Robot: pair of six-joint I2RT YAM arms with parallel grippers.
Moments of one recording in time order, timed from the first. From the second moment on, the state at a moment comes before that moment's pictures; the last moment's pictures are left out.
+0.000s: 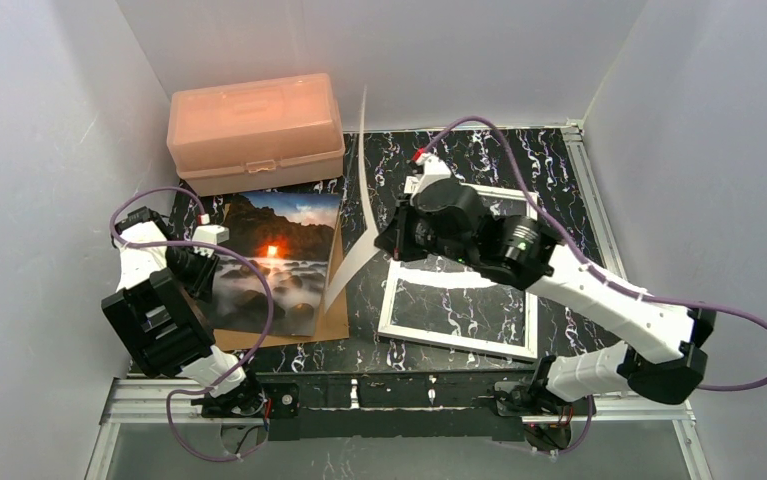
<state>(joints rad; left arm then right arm) 0.56 1.51 1.11 -1.20 0.28 0.99 1.11 1.32 1.50 -0.67 0.18 0.74</state>
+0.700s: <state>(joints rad) 0.52 1.51 1.10 -1.20 0.28 0.97 1.10 0.89 1.24 -1.13 0.54 0.98</state>
